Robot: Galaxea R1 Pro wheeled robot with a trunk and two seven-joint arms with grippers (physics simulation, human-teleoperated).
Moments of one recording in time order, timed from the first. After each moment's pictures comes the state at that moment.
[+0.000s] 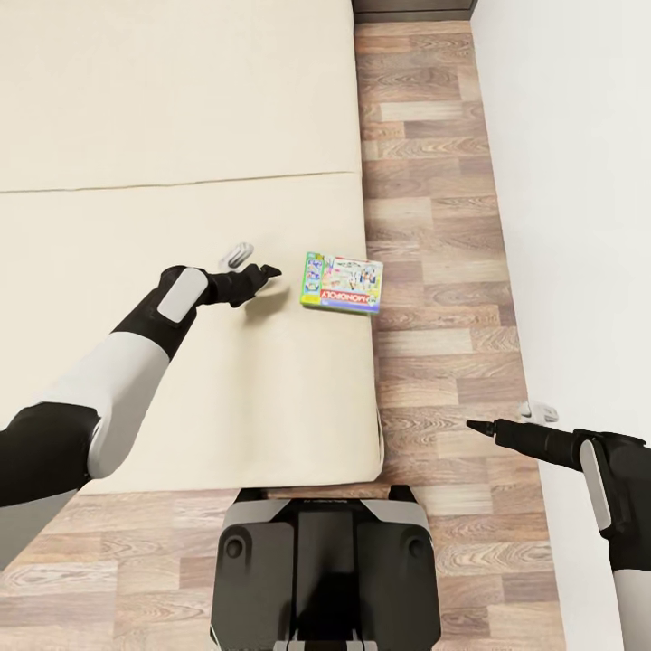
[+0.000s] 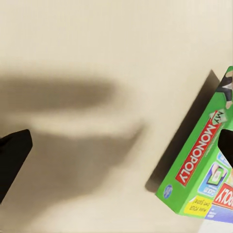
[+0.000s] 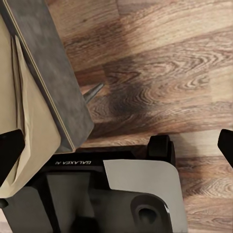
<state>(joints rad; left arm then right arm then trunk) -1.45 0.03 -0.17 -0.52 0.91 0.64 0.06 -0.59 -0.25 -0.36 -1.31 -0.02 0.99 0.66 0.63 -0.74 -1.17</state>
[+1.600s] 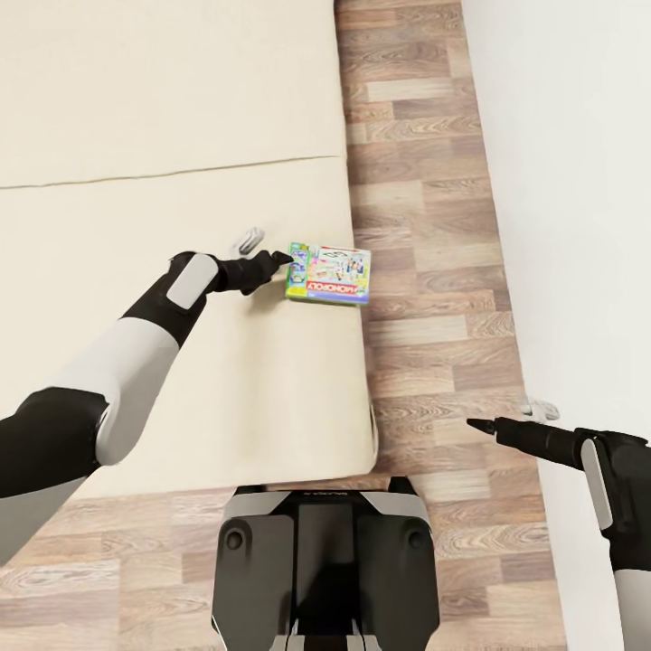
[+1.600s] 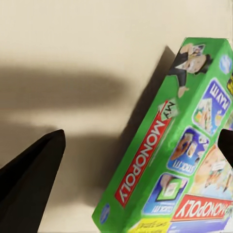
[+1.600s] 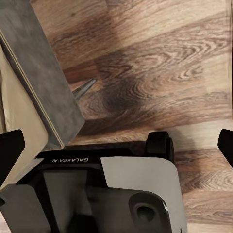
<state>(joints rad) -1.50 -0.02 -0.17 -0.50 0.92 0.63 0.05 -0.59 -0.25 -0.36 -1.32 -0.03 0.99 0.66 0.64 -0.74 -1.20</state>
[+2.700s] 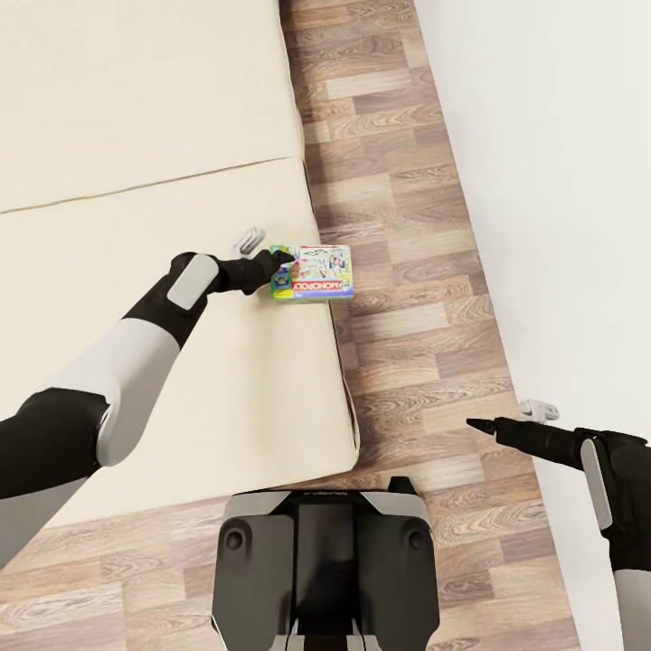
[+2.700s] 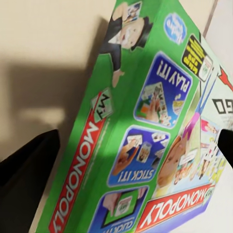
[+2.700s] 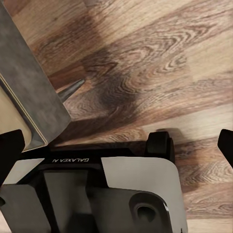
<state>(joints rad) -1.50 -0.02 -0.17 -0.50 0.93 0.63 0.04 -0.59 -0.25 -0.36 -1.32 -0.03 0.99 0.66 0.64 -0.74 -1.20</state>
